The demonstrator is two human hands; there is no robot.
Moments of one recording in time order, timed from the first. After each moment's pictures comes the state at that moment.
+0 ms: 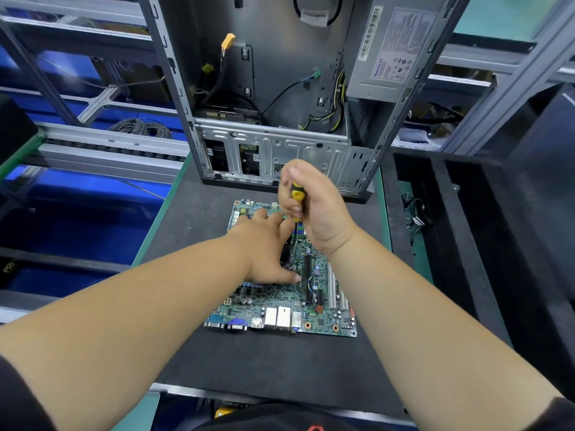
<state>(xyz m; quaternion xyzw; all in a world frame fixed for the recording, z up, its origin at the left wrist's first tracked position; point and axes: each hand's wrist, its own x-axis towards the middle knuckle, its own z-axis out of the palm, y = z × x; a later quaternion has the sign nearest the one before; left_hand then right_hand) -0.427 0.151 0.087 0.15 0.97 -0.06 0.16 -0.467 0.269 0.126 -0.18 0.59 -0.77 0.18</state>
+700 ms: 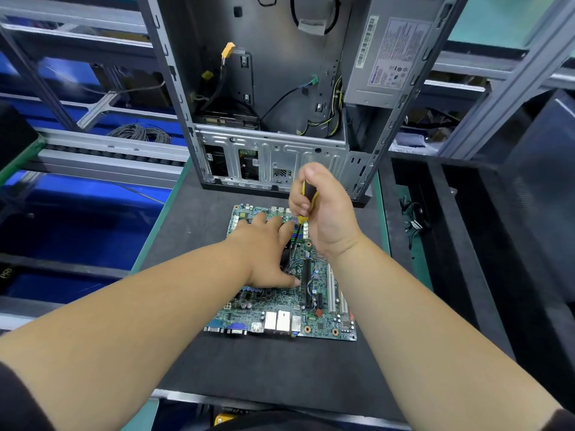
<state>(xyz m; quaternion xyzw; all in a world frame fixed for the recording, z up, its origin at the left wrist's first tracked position) -0.428 0.151 0.082 0.14 0.98 -0.06 0.15 -0.466 0.275 0.126 -0.12 0.56 -0.81 0.13</state>
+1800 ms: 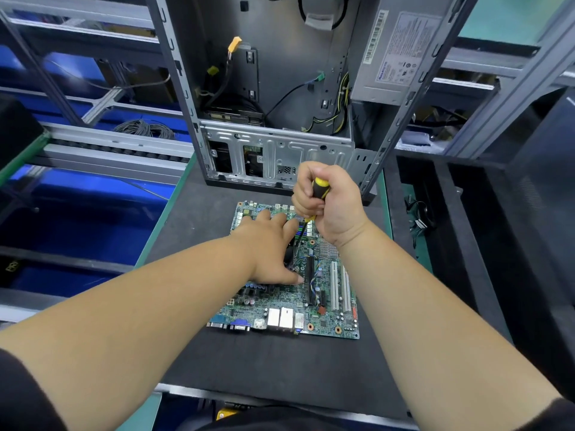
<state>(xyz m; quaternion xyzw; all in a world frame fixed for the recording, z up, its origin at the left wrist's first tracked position) -0.429 0.150 0.085 0.14 0.97 -0.05 0.17 -0.479 0.278 0.130 -0.21 0.54 -0.79 0.21</state>
